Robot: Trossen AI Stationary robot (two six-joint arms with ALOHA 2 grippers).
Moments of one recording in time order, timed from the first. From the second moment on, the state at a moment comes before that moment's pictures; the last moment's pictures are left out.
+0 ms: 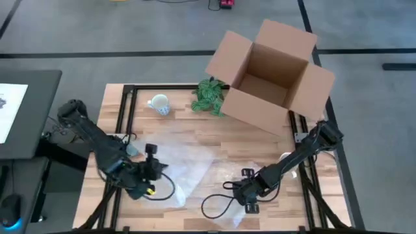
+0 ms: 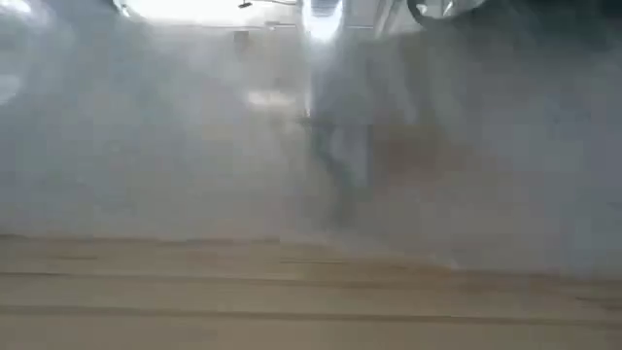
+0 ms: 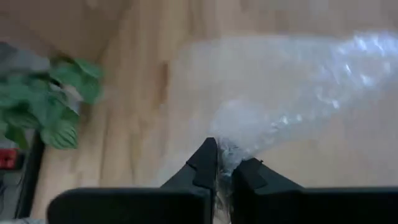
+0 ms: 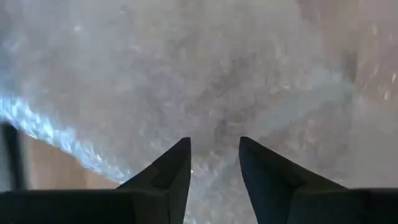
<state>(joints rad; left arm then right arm) -0.82 1.23 1.08 -0.96 -0.80 -0.45 0.58 1.82 1.11 -0.58 -0.01 0.63</state>
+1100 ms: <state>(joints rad) -1.05 1.47 1.08 -1.15 -0.06 -1.19 0.54 1.82 1.05 -0.53 0.04 0.58</state>
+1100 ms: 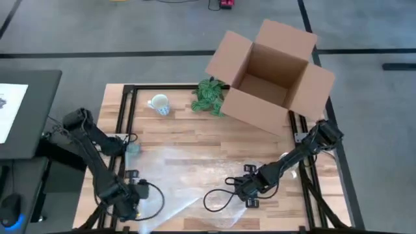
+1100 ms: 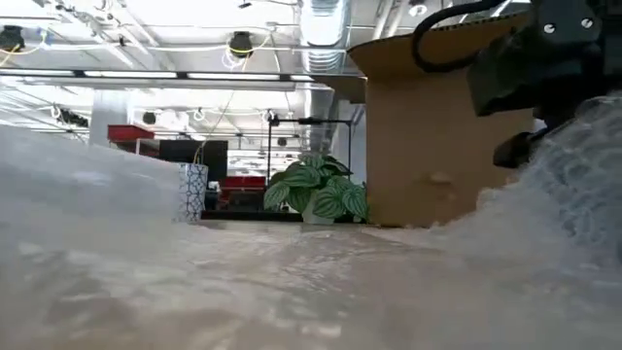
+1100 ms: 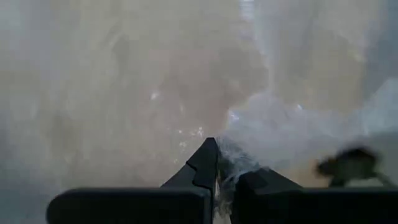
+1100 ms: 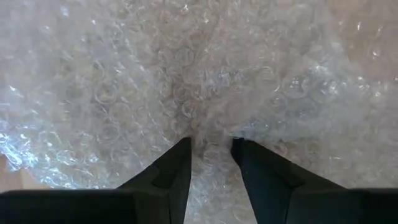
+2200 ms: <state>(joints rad) -1.14 1.19 1.08 -1.05 -0.39 -1.51 0.52 1.82 1.38 -1.17 0.40 0.47</state>
